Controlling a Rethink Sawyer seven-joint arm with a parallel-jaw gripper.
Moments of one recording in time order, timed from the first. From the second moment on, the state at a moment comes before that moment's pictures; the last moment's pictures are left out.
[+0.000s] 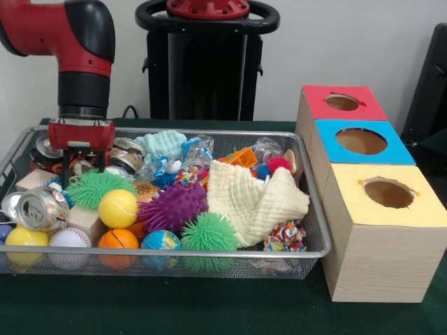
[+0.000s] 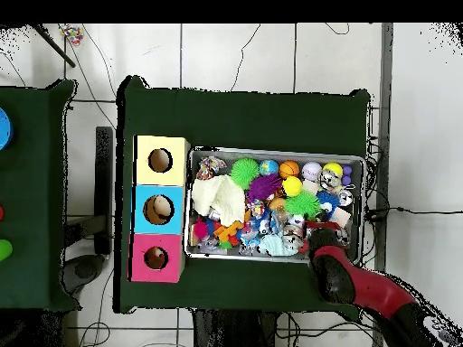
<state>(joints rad) -0.98 -0.42 0.24 1.86 -0.62 -0.33 1.46</state>
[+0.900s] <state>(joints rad) -1.07 -0.39 0.25 1.89 -0.68 -0.39 1.46</state>
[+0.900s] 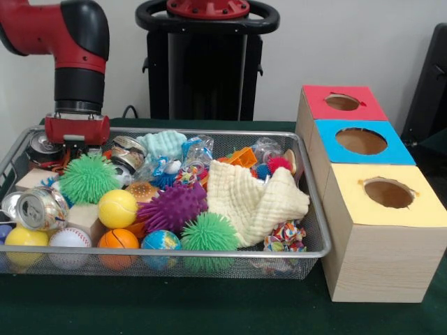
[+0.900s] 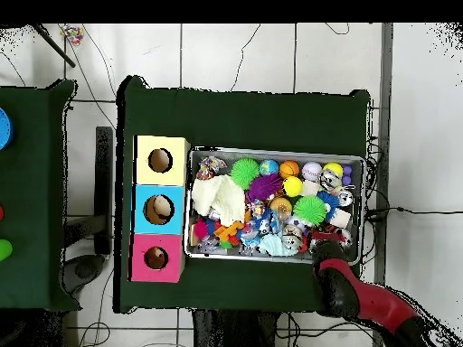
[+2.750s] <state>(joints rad) -0.66 -0.71 0.31 1.89 -0.35 0.40 1.46</state>
